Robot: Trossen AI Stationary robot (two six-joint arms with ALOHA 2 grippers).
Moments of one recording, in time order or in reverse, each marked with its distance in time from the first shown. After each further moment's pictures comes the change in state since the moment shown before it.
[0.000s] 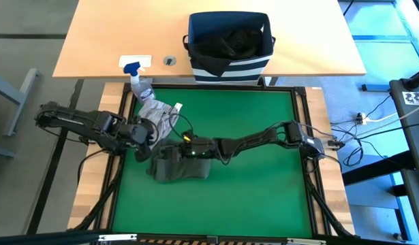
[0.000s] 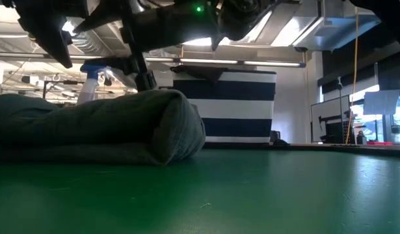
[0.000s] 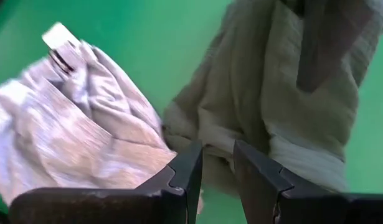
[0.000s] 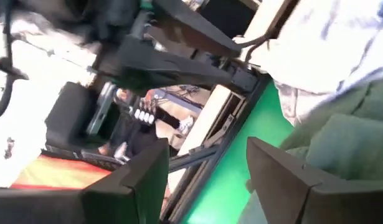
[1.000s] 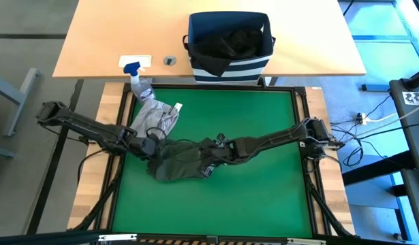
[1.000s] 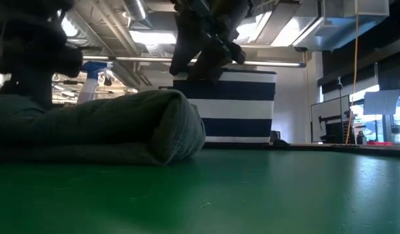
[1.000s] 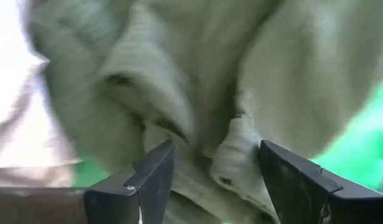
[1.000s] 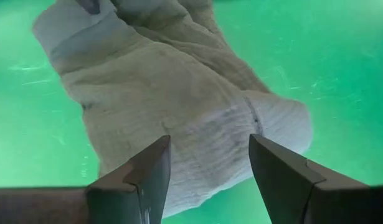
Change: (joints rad) left arm -0.045 0.053 -0.384 0.473 0.243 -0.567; right arm 0.092 -0.270 -0.001 -1.095 0.176 -0.484
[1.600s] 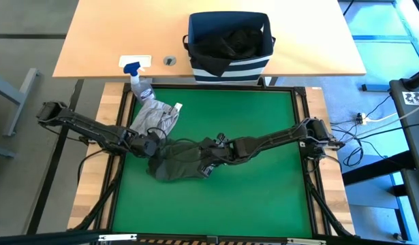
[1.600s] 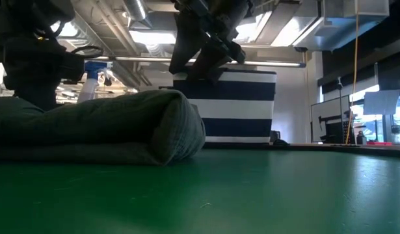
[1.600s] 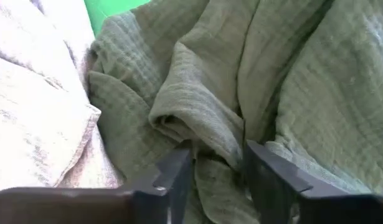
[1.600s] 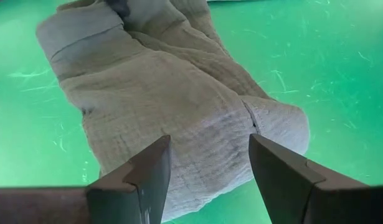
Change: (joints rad) left arm 0.002 0.024 -0.030 0.012 -0.142 0.141; right arm 0.000 0.000 0.000 0.008 0.013 0.011
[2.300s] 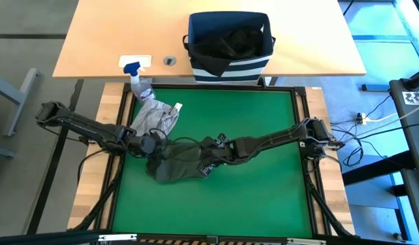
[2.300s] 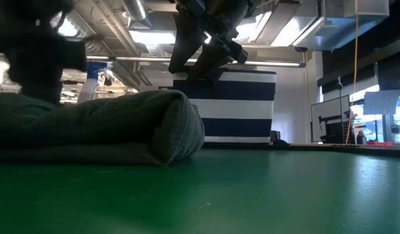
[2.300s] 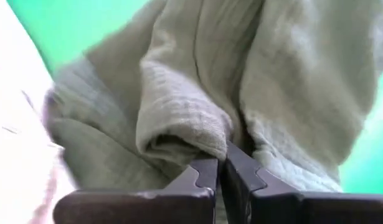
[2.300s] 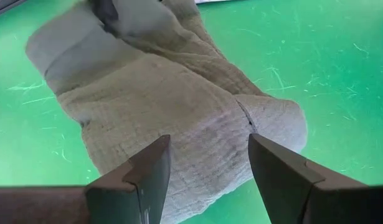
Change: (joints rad) left arm 0.011 -0.044 0.020 0.044 0.052 0.170; right arm 0.001 0.000 0.000 0.000 0.014 0.065
